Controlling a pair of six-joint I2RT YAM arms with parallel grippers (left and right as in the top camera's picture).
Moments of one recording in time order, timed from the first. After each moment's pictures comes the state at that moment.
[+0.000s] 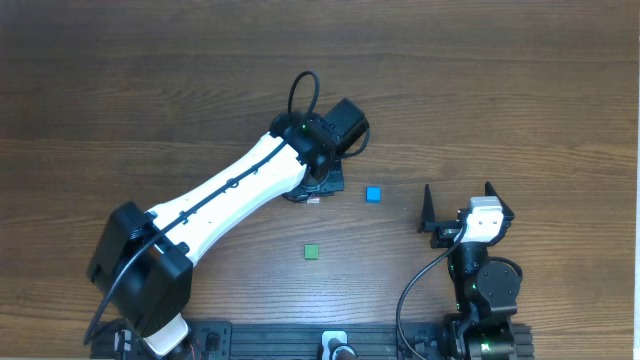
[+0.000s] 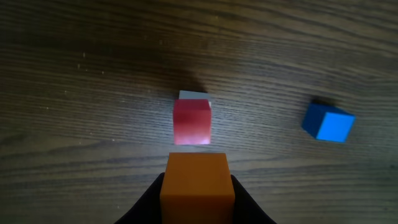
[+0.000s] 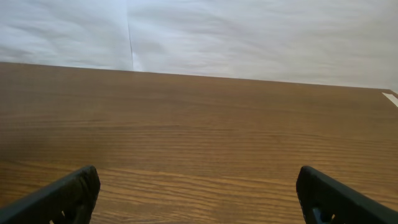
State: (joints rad) left arm -0.77 1.83 1.47 -1.09 -0.06 -0.89; right arm 0.07 0.02 0.01 -0.07 0.04 -0.05
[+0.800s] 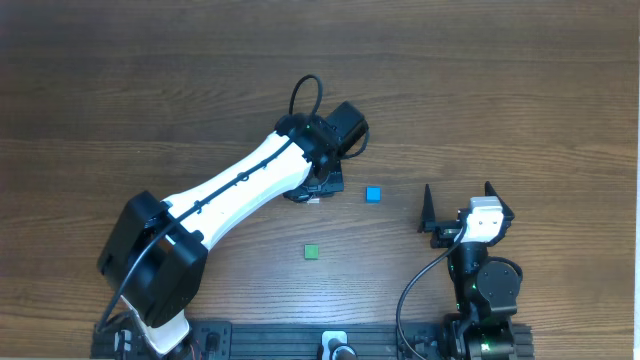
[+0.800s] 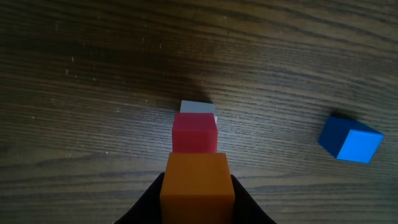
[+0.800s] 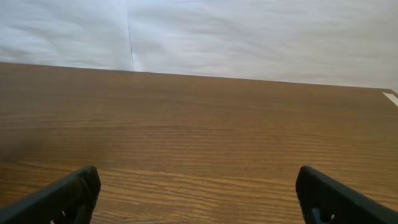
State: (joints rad) left arm -0.76 1.88 1.45 -1.04 -0.06 -0.89; right arm 0.07 0.02 0.01 -0.07 0.04 -0.05
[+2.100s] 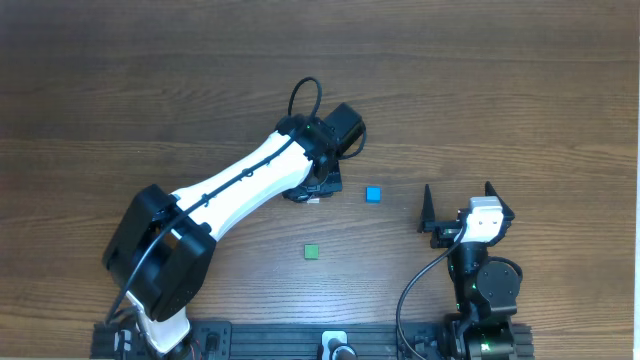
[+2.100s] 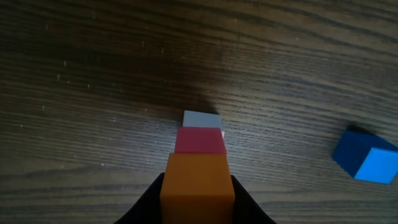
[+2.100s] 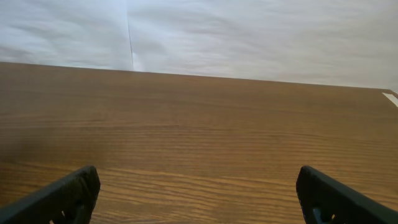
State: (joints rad) left arm -0.75 1.91 1.42 -1.00 -0.05 -0.89; right arm 0.07 0.02 0.01 -0.07 0.04 -0.05
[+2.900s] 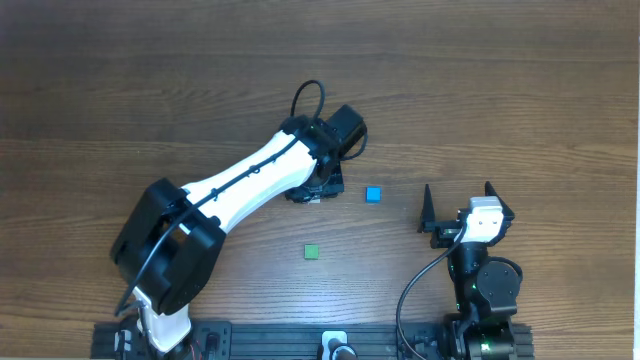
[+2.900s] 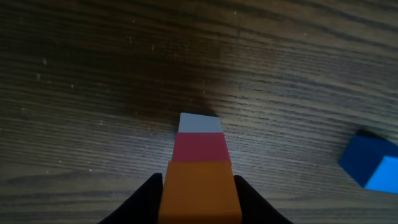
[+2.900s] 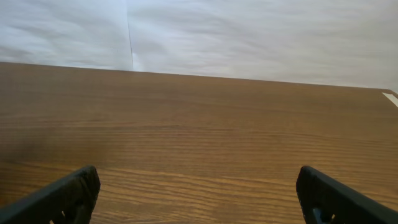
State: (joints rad) left arm -0.75 1.95 1.42 -0.99 -0.03 -0.89; right arm 0.07 0.02 0.01 -0.07 0.04 -0.05
